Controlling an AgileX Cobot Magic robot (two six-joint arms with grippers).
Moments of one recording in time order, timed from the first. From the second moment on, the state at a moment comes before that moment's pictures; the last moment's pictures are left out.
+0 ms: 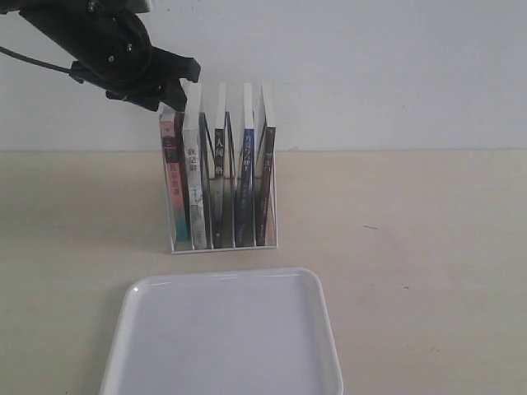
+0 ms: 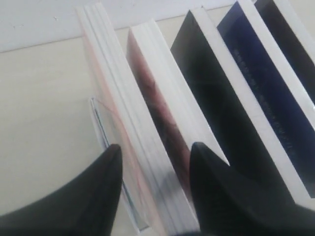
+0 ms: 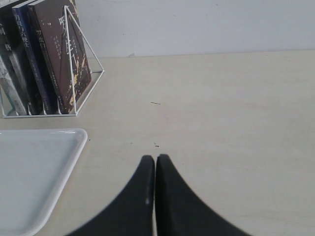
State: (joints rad) left arm -0.30 1.96 -1.77 -0.21 0.80 0.09; right arm 0.21 0.00 0.00 0.15 0.32 -0.02
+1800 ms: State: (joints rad) left arm -0.31 2.00 -1.84 -0.08 0.93 -0.07; right arm 0.21 0.00 0.00 0.15 0.32 -0.02
